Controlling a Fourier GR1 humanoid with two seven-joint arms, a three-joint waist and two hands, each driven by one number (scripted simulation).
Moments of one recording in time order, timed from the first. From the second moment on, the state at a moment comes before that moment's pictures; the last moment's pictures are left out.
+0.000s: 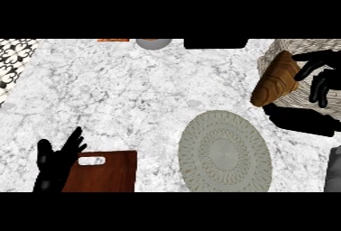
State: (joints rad) left arm 0.15 0.23 -0.04 -1.48 0.09 0.05 0.27; right arm -0.43 -0.12 -0.08 -2.07 0.75 0.15 0.74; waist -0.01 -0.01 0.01
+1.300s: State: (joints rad) left arm 0.12 0.22 -0.01 -1.46 0.08 0.00 0.26; right arm -0.79 -0.54 -0.46 -1.28 0.56 0.11 0.45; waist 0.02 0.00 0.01
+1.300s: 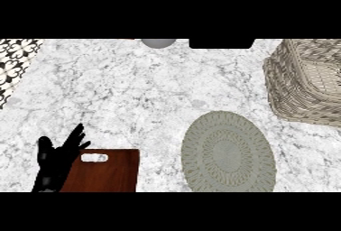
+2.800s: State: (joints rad) left arm 0.12 0.20 0.01 -1.47 0.06 -0.02 0.26; right arm -0.76 -0.75 -0.54 -0.59 0.54 -0.12 -0.08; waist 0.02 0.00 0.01
